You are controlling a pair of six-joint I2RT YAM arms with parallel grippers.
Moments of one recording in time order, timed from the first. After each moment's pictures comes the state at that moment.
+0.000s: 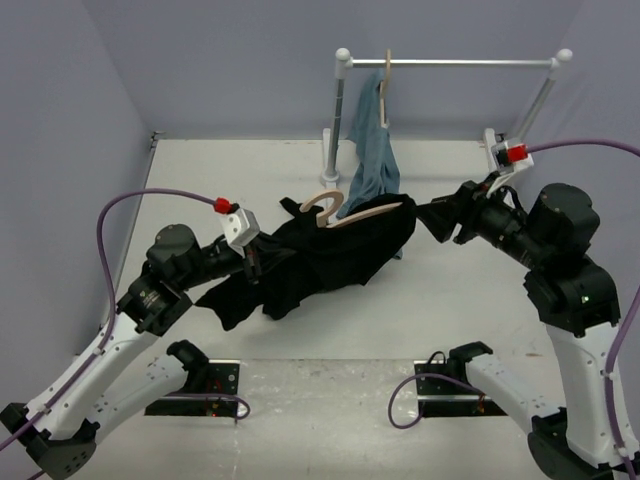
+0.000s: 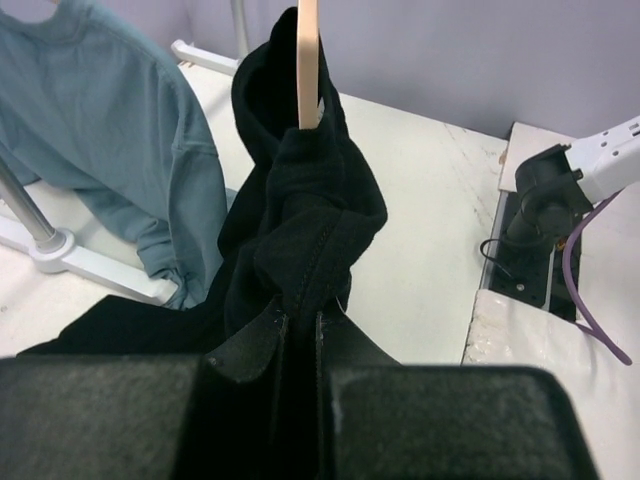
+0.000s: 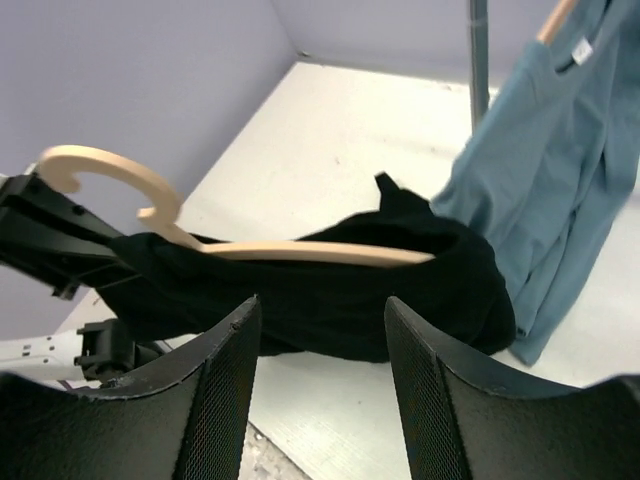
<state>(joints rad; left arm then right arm) -0.64 0.72 0.84 -0.16 0.51 -0.03 0.28 0.86 1.46 -0.79 -0.40 0.32</state>
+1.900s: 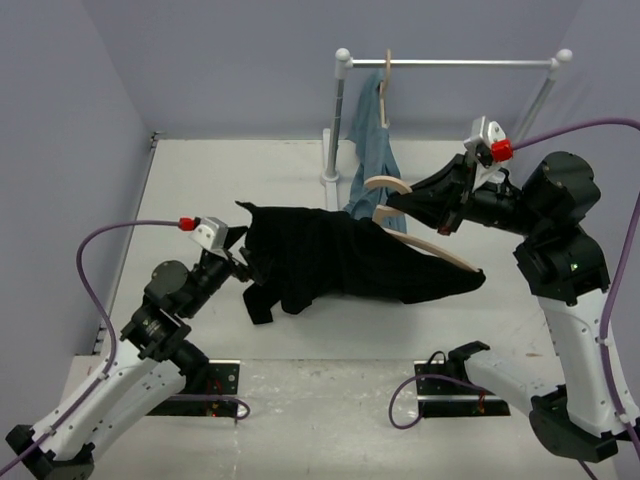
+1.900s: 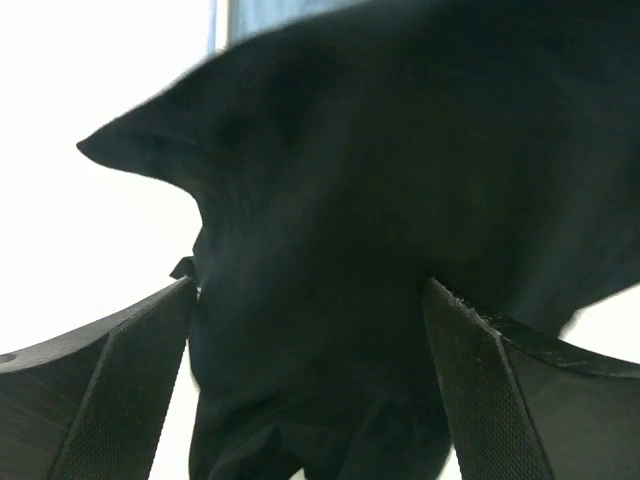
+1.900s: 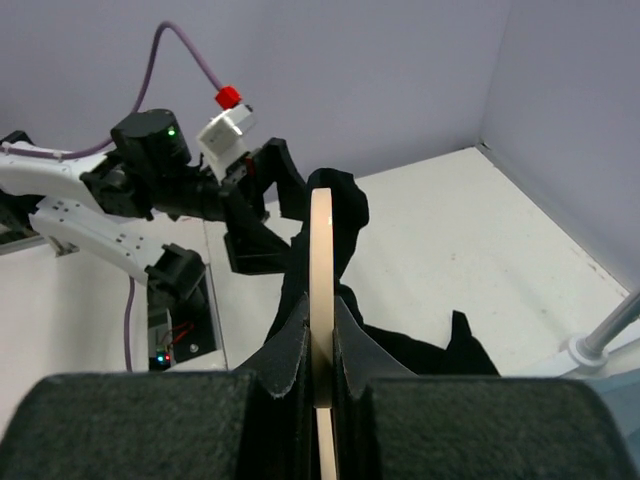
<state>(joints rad) -0.64 0.52 0.54 0.00 -0.03 -0.20 0.35 1.00 1.57 -0.54 -0.89 0.11</state>
